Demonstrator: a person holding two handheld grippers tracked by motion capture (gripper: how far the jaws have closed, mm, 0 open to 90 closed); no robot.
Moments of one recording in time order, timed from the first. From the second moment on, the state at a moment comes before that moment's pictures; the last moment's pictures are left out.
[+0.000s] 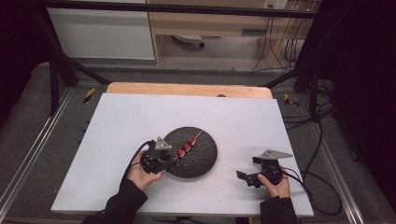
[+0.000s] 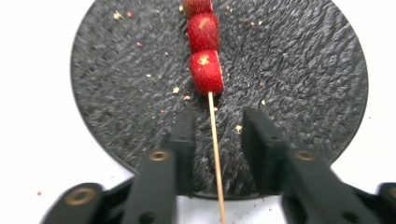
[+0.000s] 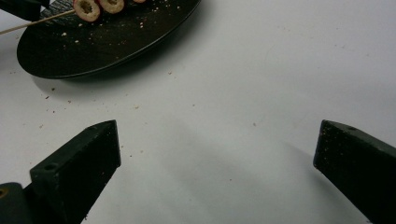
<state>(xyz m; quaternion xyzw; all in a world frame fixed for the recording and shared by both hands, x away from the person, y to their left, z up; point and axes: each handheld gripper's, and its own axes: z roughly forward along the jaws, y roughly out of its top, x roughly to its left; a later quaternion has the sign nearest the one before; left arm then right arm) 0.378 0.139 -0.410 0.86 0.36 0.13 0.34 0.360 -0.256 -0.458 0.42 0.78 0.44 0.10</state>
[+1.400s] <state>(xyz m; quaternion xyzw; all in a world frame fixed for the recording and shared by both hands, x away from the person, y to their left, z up) 0.340 0.287 -0.453 0.81 0.40 0.14 0.41 0.360 -0.254 -0.461 0.43 0.79 0.43 0.09</state>
